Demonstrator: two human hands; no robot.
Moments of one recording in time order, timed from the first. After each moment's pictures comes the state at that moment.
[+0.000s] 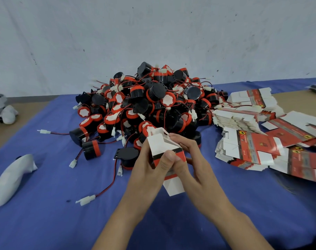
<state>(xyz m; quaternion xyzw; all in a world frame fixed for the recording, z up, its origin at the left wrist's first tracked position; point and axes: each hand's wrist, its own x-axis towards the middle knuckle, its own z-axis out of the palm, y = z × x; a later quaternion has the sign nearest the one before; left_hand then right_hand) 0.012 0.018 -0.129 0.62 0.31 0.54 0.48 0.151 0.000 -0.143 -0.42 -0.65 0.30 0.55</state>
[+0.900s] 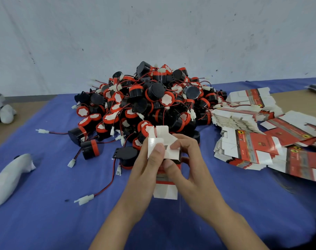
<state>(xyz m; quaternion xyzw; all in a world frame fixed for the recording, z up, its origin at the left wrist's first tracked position) 0.006 0.018 -0.135 0.61 0.29 0.50 0.54 0.142 -0.003 -0.138 -0.39 -0.65 0.30 0.58</state>
